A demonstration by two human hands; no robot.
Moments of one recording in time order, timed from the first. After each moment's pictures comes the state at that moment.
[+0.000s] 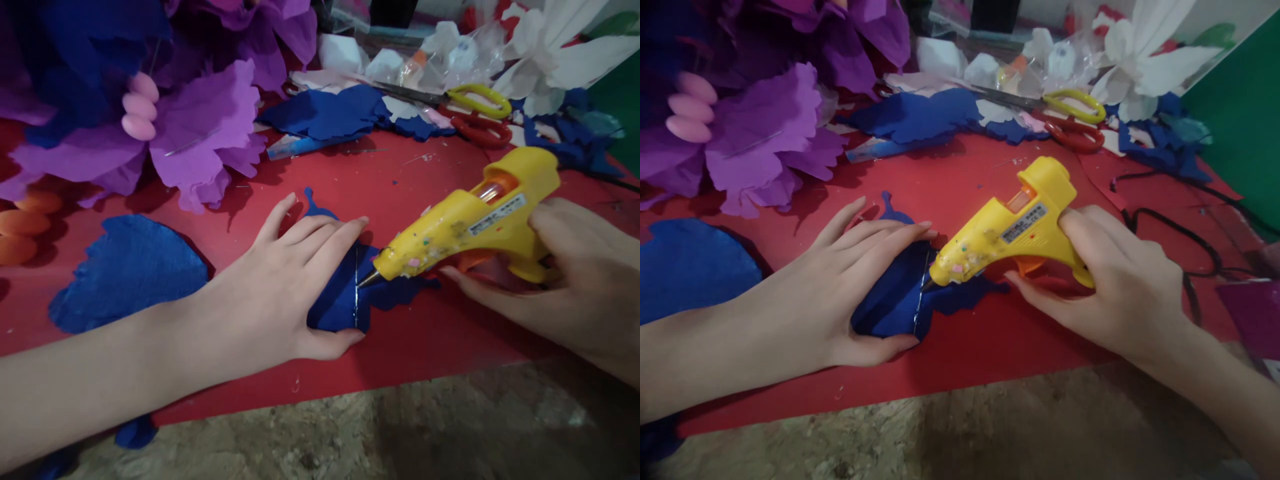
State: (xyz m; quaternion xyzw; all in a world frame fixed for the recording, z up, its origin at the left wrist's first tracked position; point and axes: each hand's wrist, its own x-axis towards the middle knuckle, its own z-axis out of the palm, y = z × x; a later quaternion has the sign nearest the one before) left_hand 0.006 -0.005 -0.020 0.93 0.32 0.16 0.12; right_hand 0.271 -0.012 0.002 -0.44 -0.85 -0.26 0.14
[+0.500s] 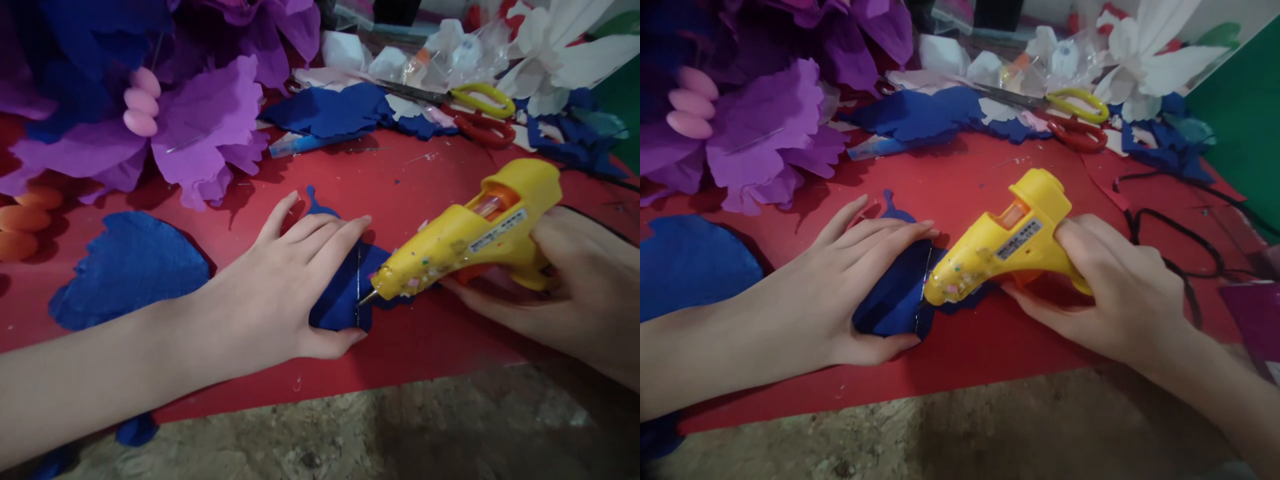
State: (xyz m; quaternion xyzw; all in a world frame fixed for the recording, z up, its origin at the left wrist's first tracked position) left_hand 0.006 -0.005 -0.020 0.92 0.33 0.16 0.13; right_hand 0.264 -0.017 0.002 -0.47 -0.84 -0.23 0.15
